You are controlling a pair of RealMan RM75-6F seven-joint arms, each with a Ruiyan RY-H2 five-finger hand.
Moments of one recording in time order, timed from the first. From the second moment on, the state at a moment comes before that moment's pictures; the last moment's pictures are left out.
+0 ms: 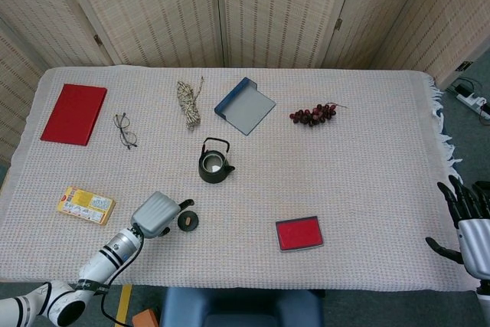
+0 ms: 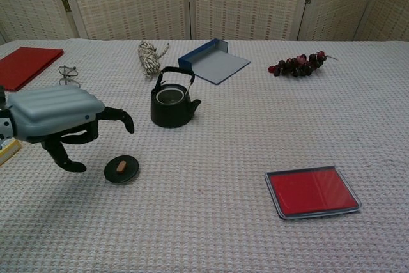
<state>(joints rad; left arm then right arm) -0.62 -1.39 -0.08 -1.61 1.43 0.86 0.45 0.00 -1.05 0.03 -1.60 -1.57 1.58 0.01</state>
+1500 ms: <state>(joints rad) -0.70 -1.54 -0.04 -1.50 1.23 0.85 0.49 -0.03 -1.07 0.04 -1.54 -1.56 1.61 0.08</state>
